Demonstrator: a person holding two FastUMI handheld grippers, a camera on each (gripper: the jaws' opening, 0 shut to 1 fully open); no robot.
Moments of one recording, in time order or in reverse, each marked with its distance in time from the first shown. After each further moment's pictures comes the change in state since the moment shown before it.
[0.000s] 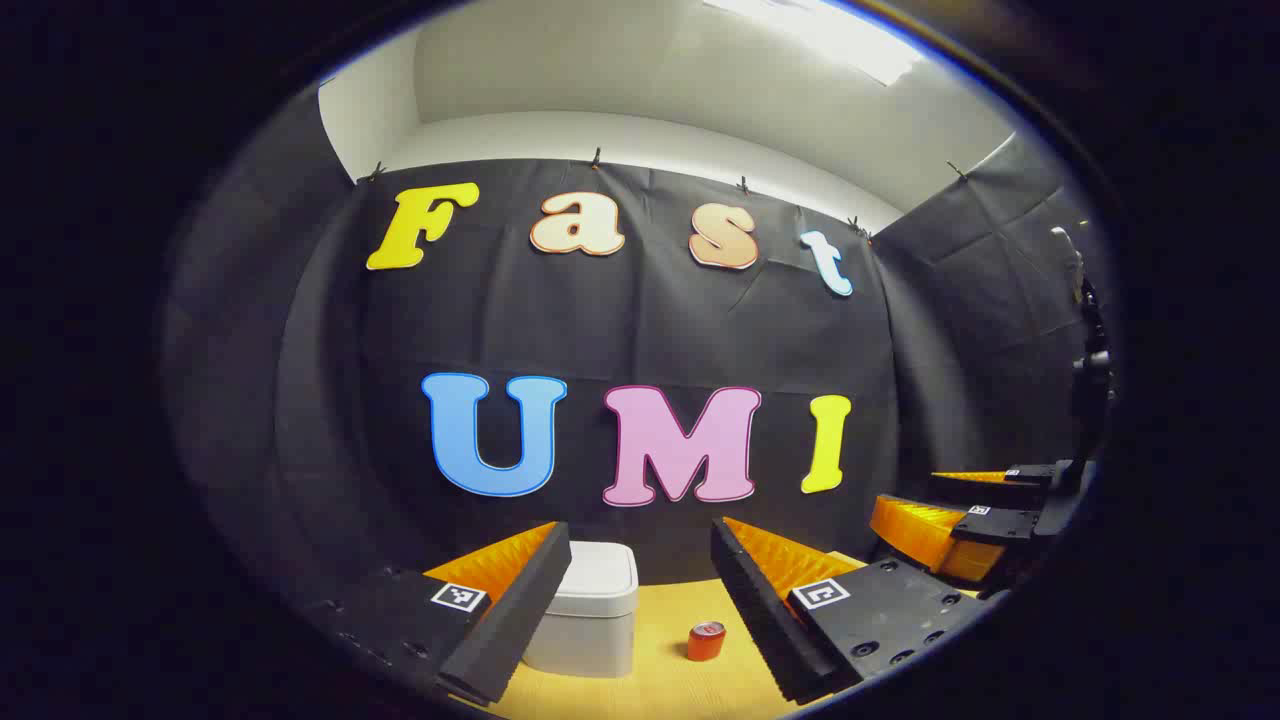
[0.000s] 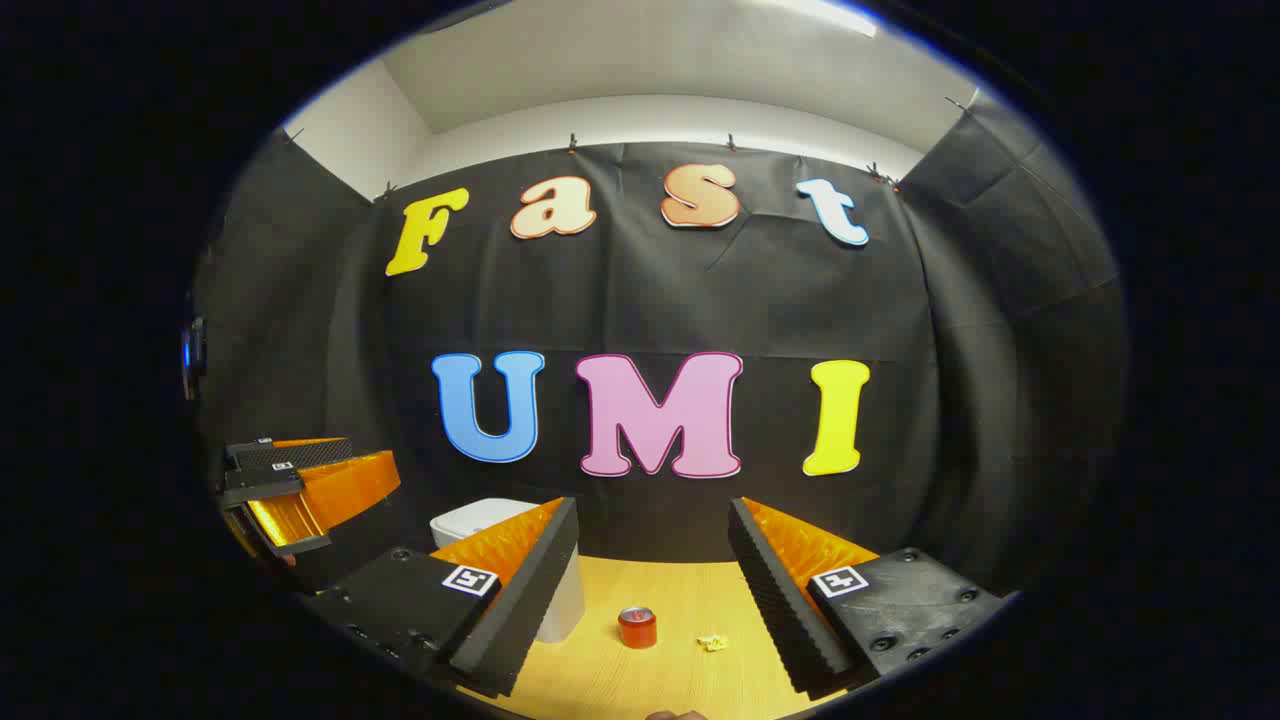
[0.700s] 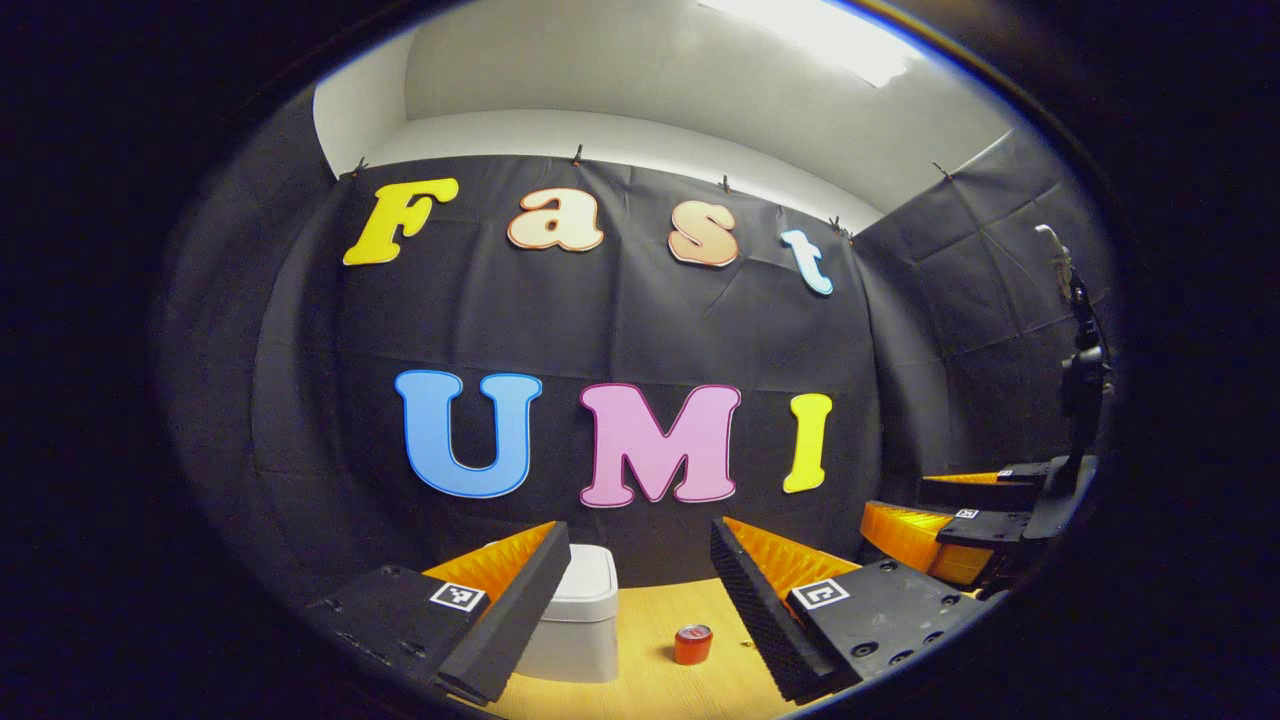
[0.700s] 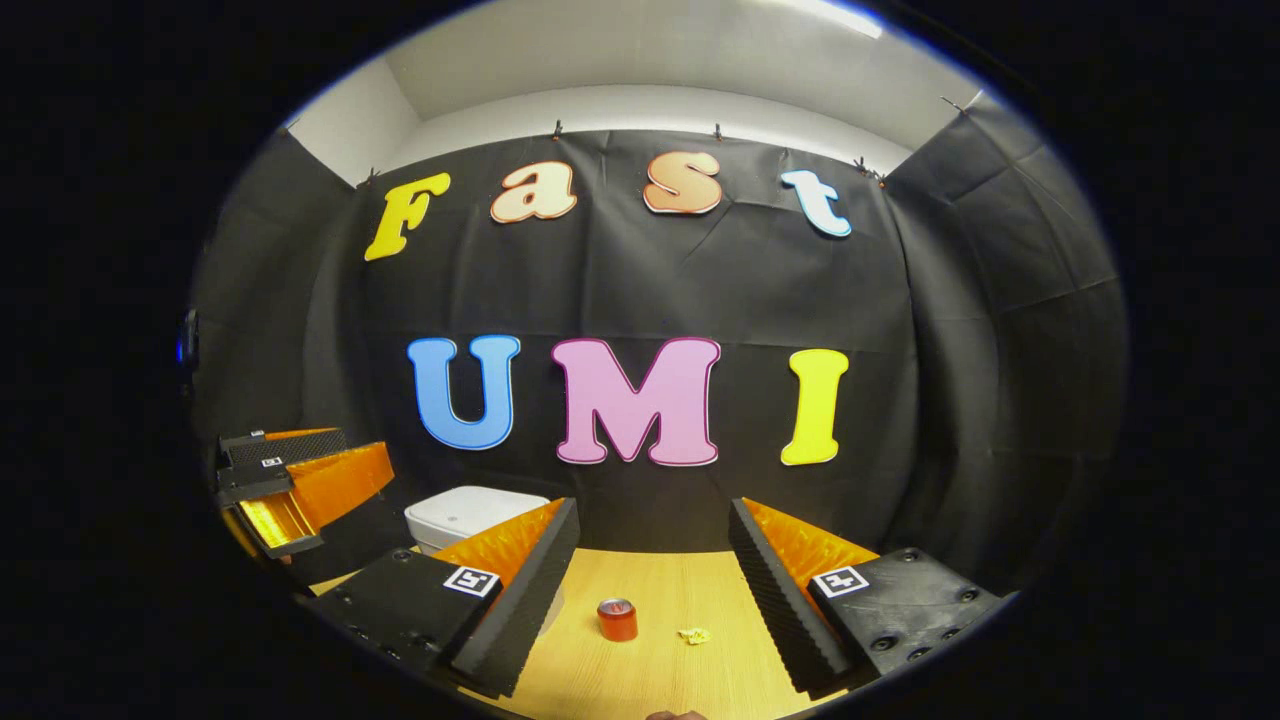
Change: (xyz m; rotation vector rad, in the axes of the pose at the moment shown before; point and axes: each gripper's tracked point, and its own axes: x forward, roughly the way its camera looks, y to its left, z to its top) left arm 0.014 -0.018 -0.016 0.052 0.004 -0.077; right arm 0.012 -0.004 -0.024 -0.047 0.060 -0.035
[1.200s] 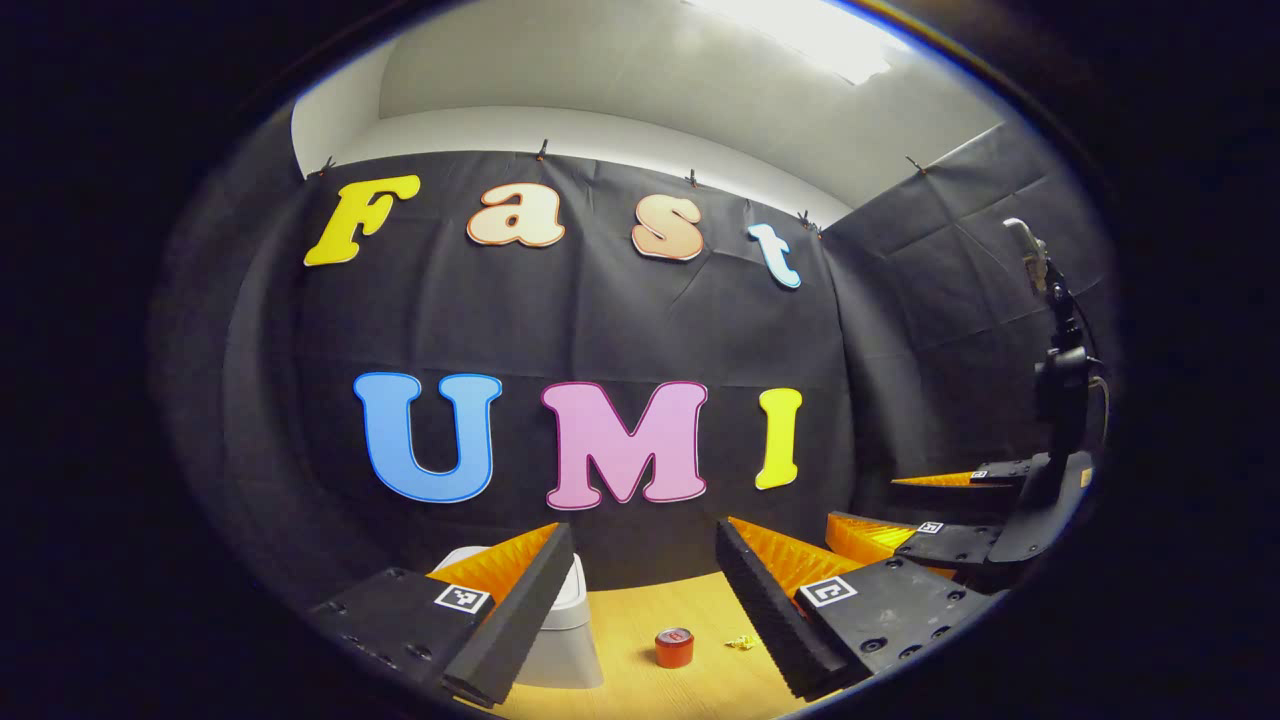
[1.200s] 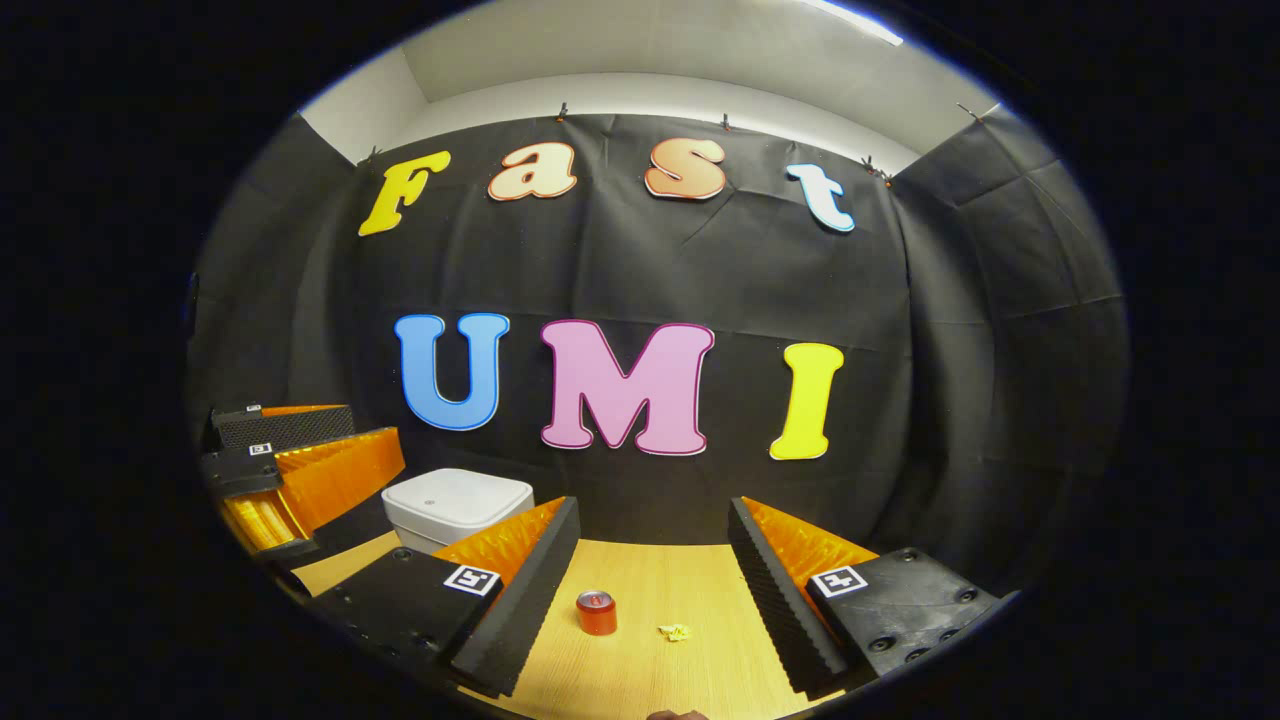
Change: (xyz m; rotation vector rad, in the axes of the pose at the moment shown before) left arm 0.018 -0.018 0.006 -0.023 -0.007 -0.061; right arm 0.009 -0.007 0.000 -0.030 0.009 -0.017
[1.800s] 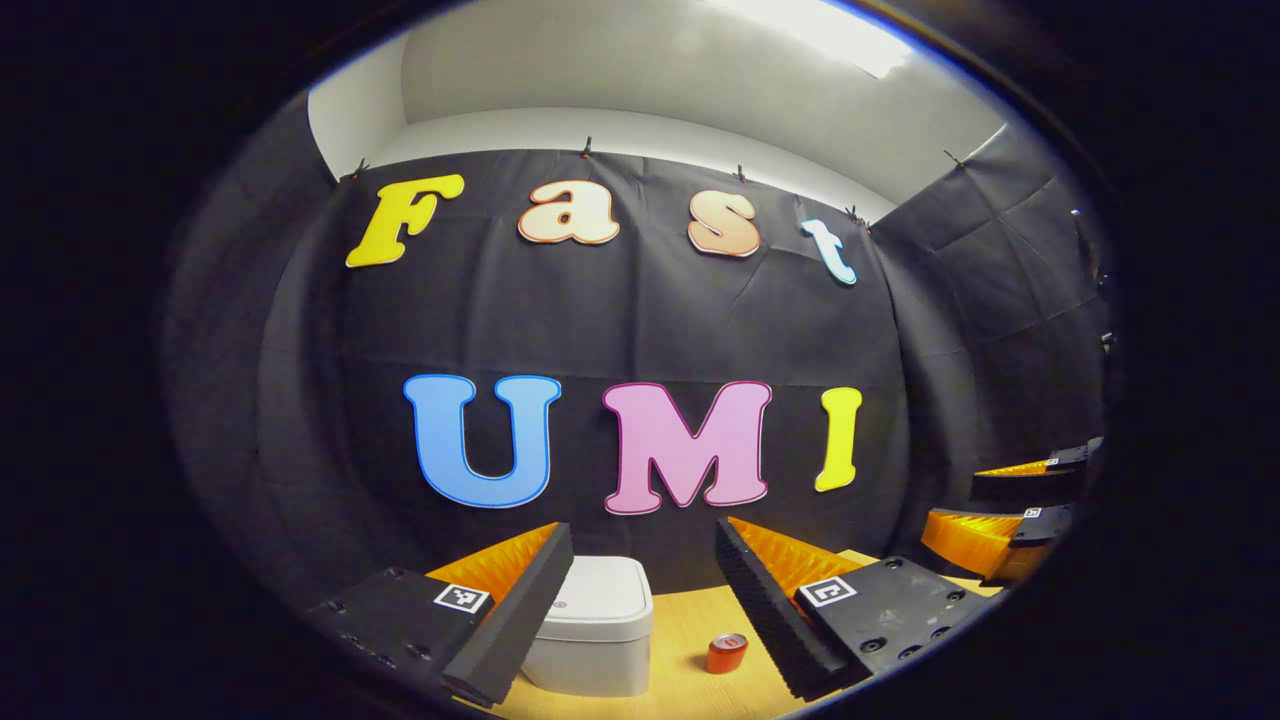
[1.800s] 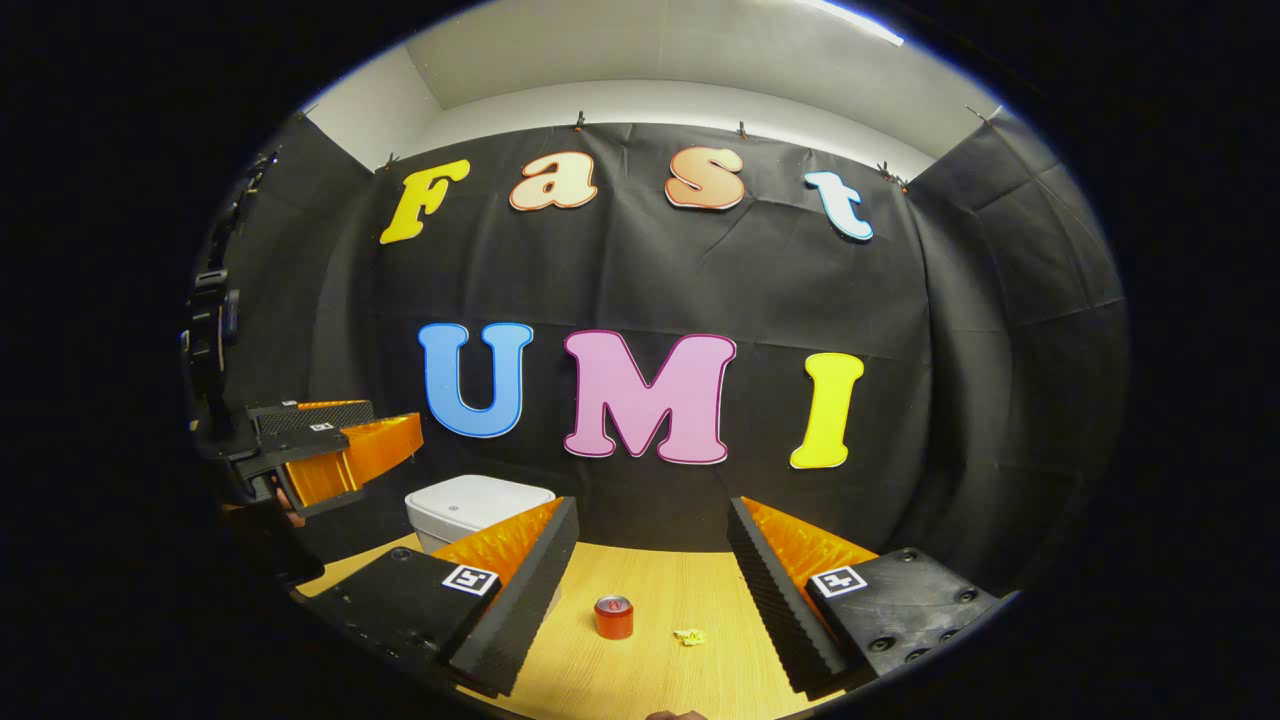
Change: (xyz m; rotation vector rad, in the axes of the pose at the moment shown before) left arm 0.026 0.072 -0.002 0.023 -0.005 0.144; right arm -0.004 0.010 0.006 0.002 -0.021 0.037
